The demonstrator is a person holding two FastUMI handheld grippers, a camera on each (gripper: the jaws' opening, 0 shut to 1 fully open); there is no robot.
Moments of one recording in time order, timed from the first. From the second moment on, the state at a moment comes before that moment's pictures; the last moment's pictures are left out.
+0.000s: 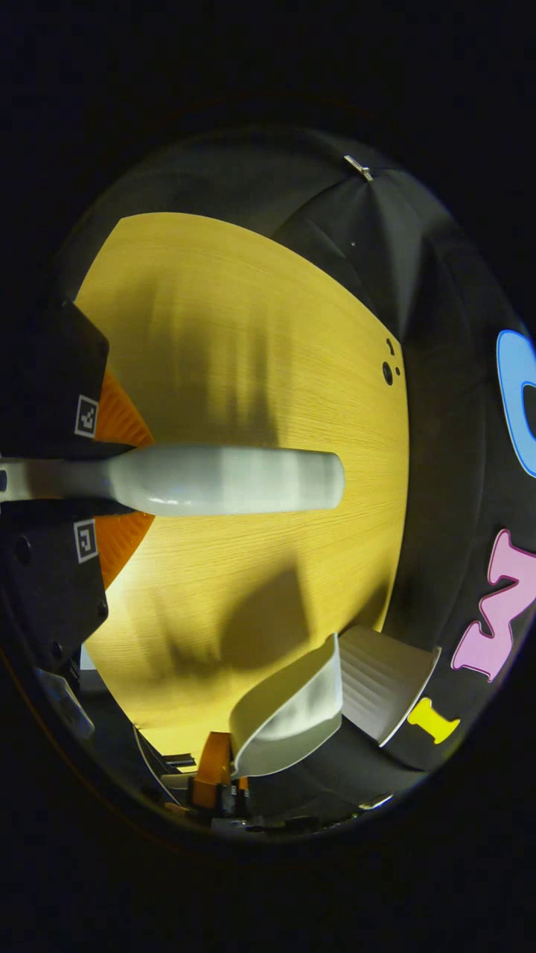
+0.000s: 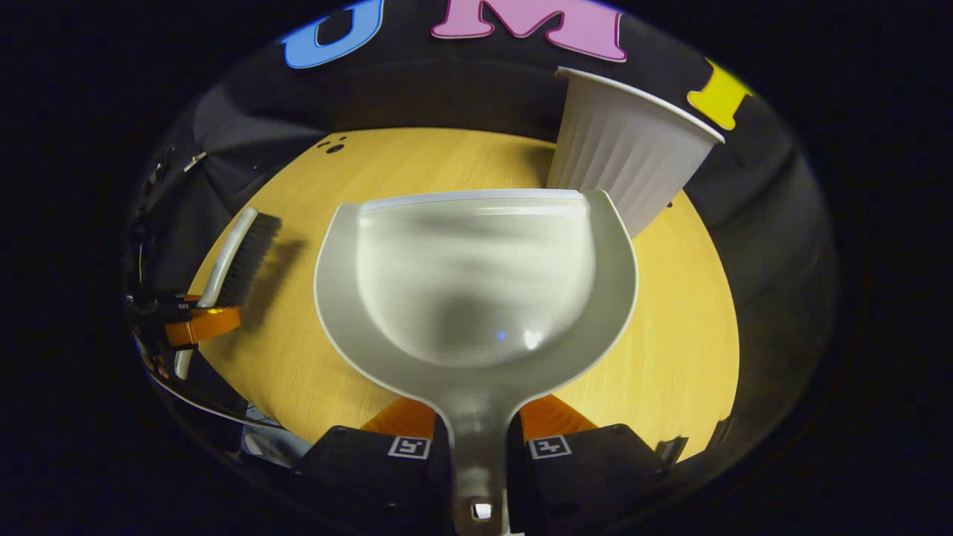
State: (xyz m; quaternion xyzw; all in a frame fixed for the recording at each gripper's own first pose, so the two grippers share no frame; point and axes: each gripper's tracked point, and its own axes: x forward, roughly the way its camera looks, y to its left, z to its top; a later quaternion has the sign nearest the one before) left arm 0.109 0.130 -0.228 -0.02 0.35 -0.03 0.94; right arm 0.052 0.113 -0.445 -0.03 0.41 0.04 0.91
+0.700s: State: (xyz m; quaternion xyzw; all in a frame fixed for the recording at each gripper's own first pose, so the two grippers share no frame) left arm 0.152 0.128 -0.278 0.02 0.42 -0.01 0.91; right arm 0.060 0.103 -0.523 0.01 0.49 0.04 0.87
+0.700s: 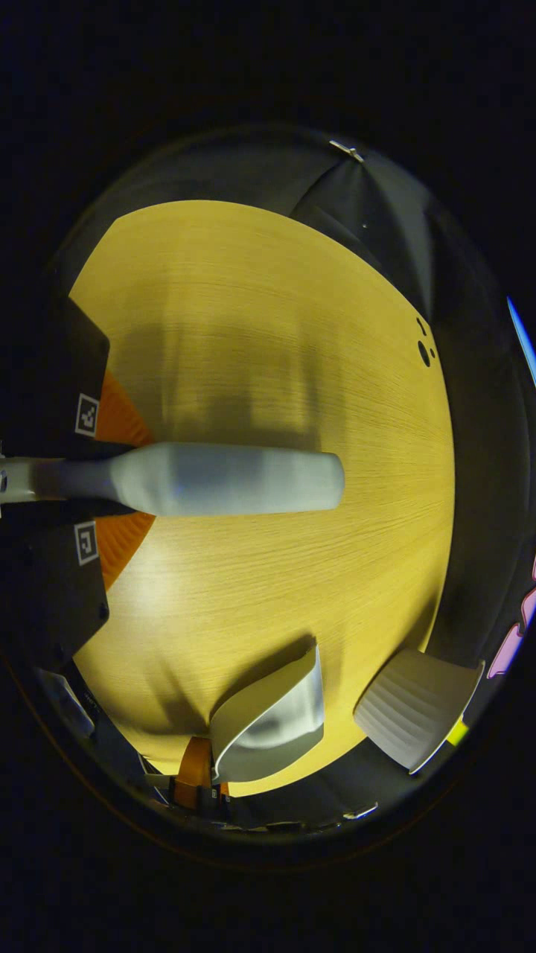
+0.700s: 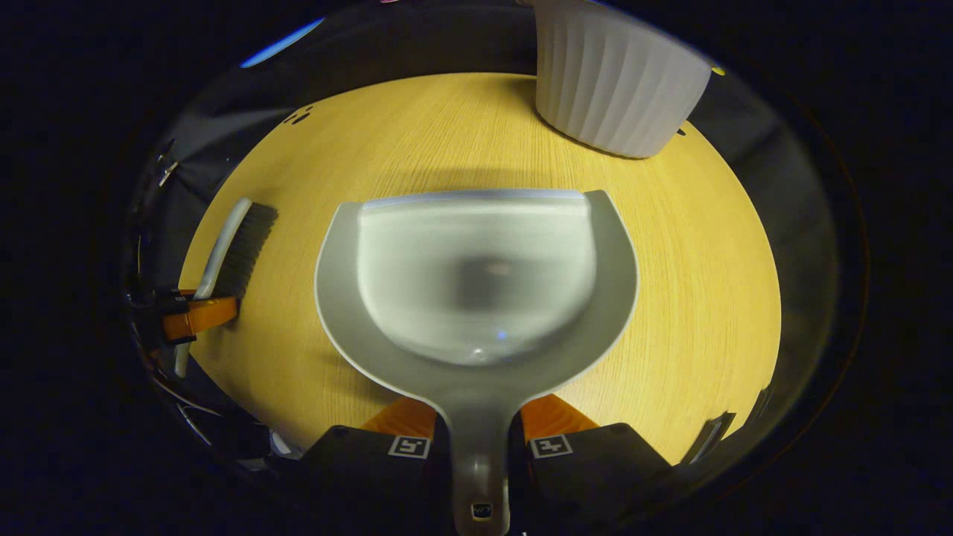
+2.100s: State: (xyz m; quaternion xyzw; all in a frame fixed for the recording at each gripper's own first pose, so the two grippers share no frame) left arm 0.014 0.134 -0.056 0.00 0.06 0.04 1.00; right arm -0.009 0.076 -0.264 0.02 0.15 -0.01 0.99
